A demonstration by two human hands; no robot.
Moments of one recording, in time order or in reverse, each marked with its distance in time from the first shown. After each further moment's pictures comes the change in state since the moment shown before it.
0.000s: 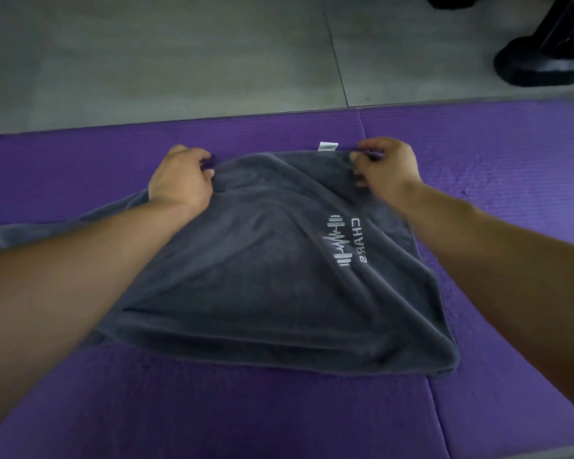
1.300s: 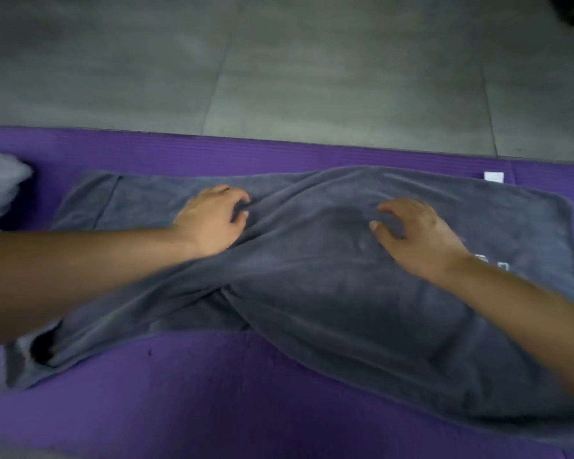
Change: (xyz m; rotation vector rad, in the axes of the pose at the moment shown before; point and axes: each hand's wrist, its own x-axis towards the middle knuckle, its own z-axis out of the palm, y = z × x) left_hand -0.050 -0.170 -0.104 0.111 -0.158 0.098; right_hand -0.097 -0.082 0.124 -0.590 -0.339 -0.459
